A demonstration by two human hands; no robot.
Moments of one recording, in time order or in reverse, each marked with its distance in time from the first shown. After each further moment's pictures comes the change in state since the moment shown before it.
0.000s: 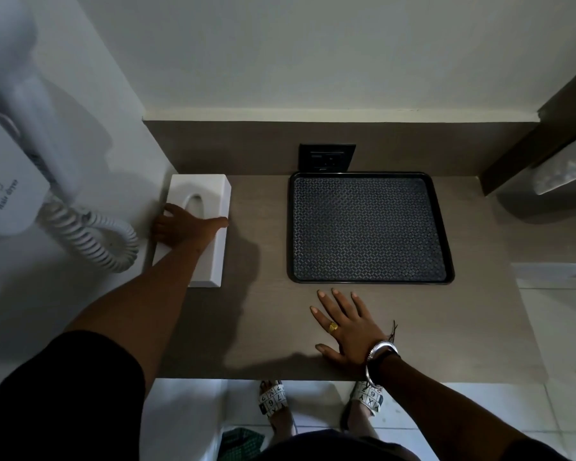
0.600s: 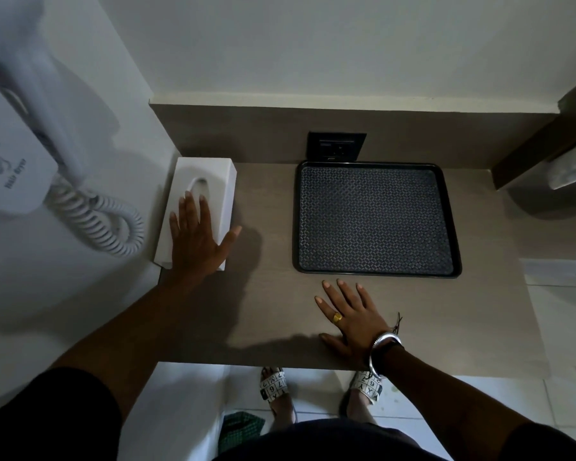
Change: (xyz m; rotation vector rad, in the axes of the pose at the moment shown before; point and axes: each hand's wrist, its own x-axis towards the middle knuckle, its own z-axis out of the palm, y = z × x) left_hand -0.026 -0.069 0.016 0.322 0.198 0.739; right_hand 0.000 0.000 0.000 0.024 -0.047 0.020
